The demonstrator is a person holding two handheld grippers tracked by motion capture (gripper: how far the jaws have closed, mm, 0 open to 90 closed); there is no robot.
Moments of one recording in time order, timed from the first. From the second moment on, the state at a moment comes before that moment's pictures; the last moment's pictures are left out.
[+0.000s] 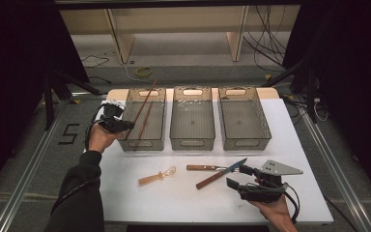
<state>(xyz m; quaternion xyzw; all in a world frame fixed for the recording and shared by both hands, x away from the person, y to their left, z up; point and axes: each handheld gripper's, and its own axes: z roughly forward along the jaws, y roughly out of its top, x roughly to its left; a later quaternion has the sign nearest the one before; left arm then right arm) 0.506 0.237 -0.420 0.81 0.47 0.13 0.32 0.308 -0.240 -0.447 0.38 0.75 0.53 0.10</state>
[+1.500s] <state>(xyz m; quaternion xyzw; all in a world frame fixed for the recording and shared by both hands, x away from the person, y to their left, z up) 0.440 0.221 -0.395 0.82 0.41 0.12 0.39 0.307 -0.239 -0.447 0.38 0.75 0.53 0.11</state>
